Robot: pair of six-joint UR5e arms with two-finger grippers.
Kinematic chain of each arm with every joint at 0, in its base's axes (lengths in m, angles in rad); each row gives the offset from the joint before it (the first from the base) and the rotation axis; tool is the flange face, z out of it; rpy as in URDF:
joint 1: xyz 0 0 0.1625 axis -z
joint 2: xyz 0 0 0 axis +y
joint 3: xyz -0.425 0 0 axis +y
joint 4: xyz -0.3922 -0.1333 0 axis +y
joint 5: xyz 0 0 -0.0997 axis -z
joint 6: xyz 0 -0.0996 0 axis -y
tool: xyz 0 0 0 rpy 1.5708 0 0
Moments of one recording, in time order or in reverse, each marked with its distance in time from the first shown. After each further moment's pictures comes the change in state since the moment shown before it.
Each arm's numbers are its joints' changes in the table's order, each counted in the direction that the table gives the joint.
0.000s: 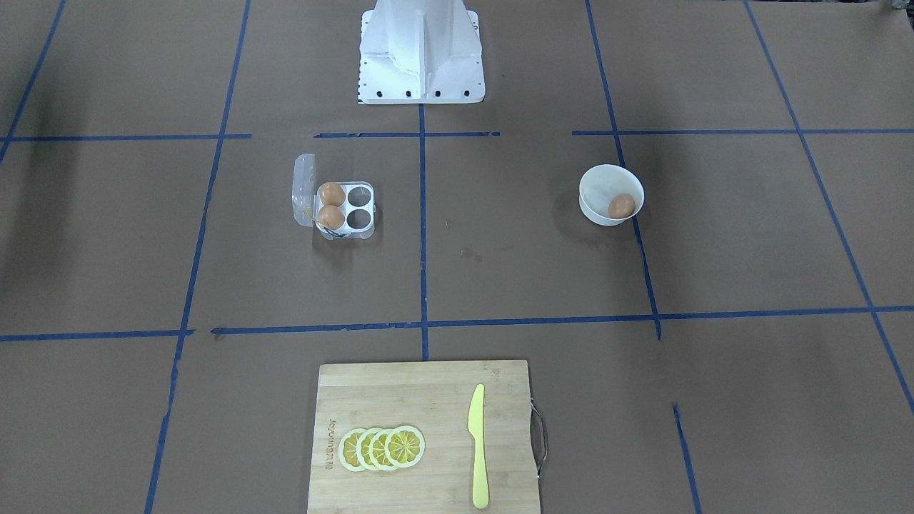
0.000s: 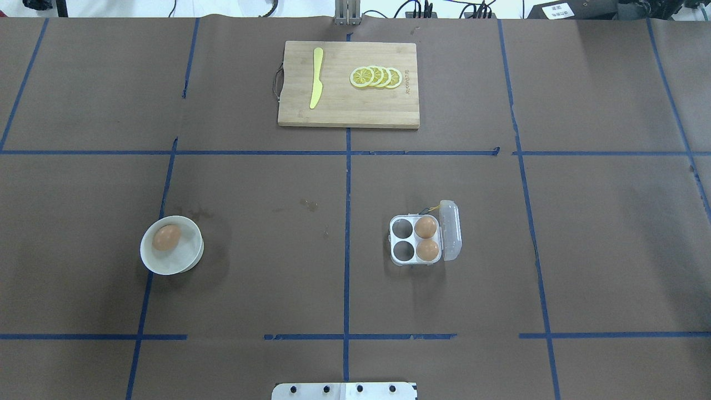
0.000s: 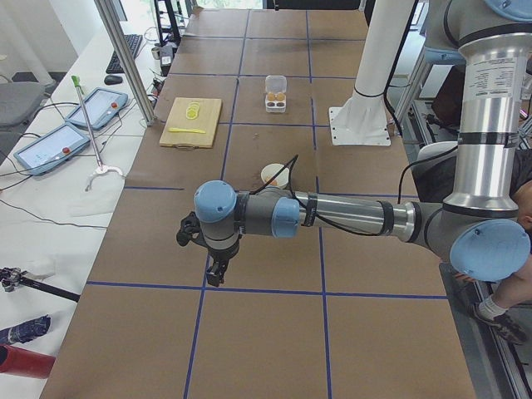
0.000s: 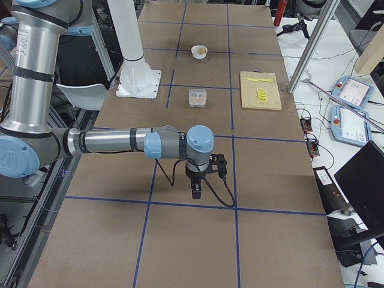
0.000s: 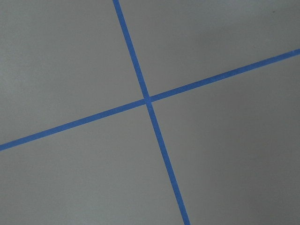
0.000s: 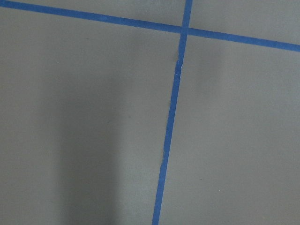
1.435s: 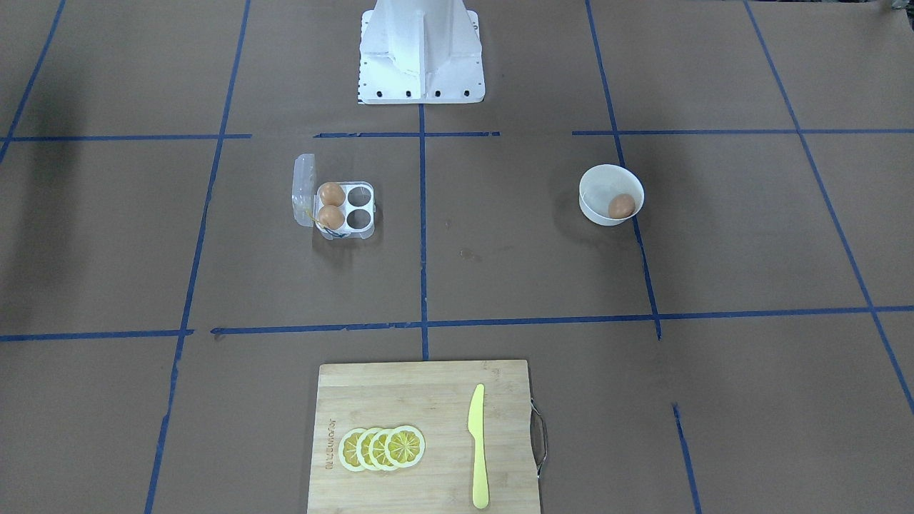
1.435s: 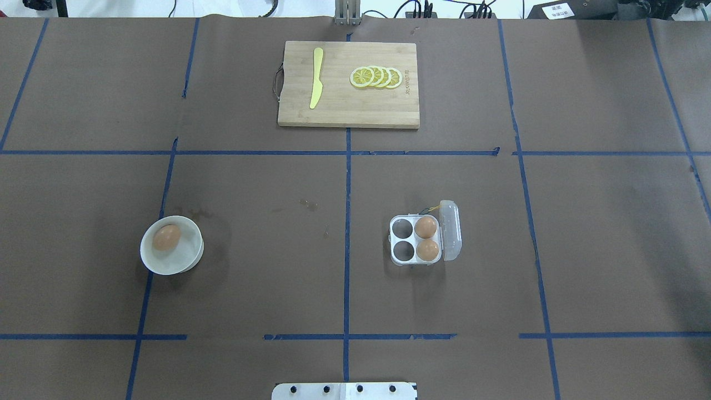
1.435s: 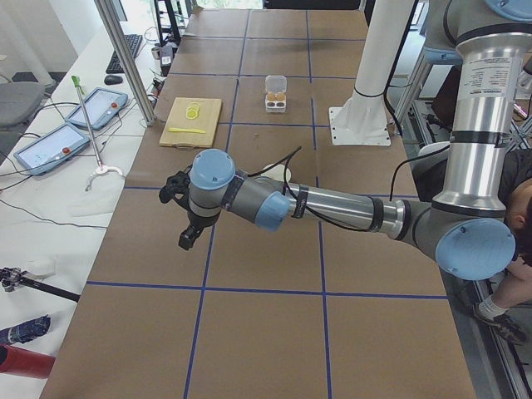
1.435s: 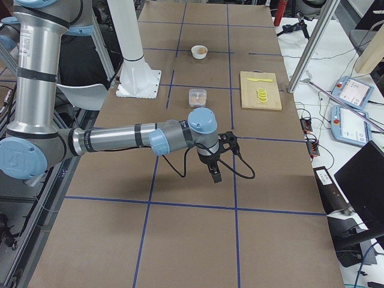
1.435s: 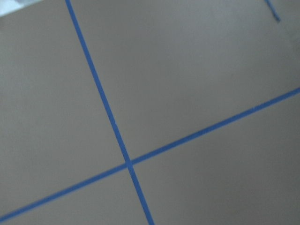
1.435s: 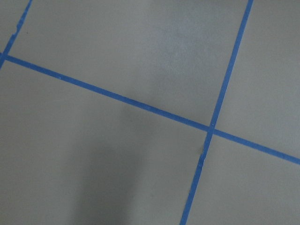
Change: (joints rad) left arm -0.006 0.066 -0.015 0.455 -0.046 -0.201; right arm 0.004 -0.062 -0.015 -0.278 0.003 0.057
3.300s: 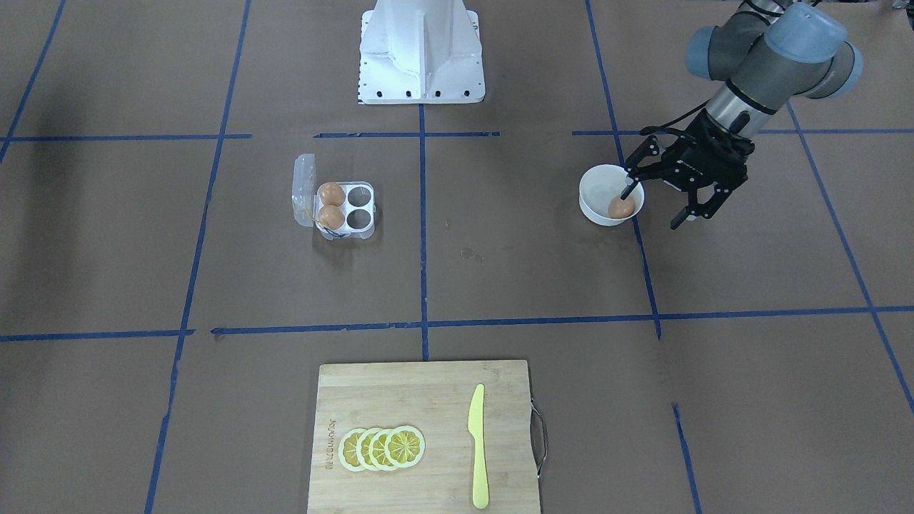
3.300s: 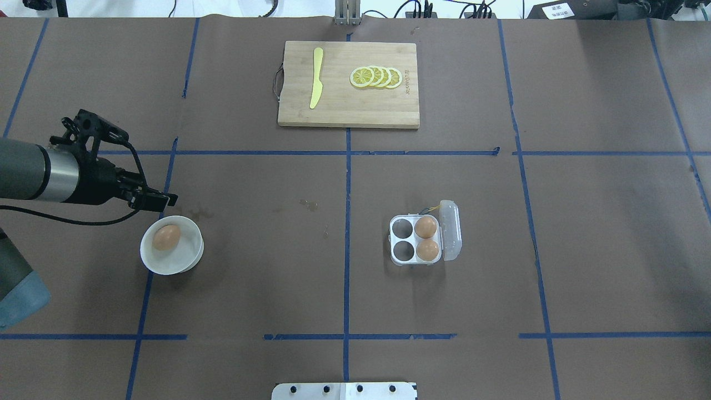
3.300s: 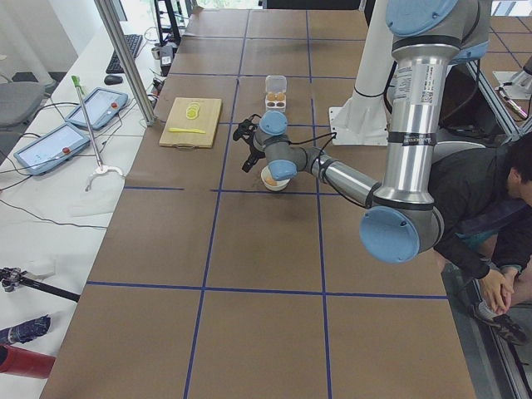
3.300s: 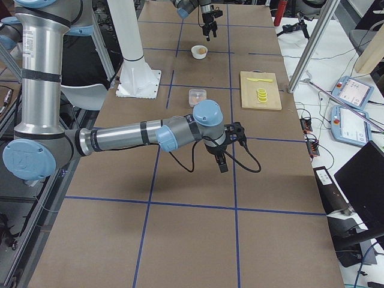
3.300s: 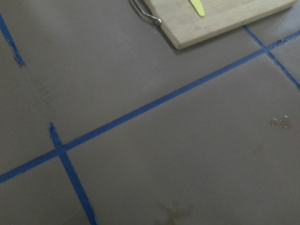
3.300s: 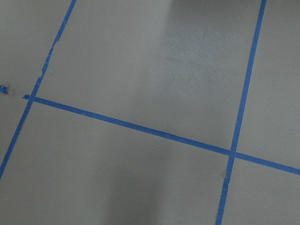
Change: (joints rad) left arm -0.833 0.002 0.220 0.296 0.427 -0.757; right arm -0.001 -0.033 0.004 -0.033 0.055 0.109
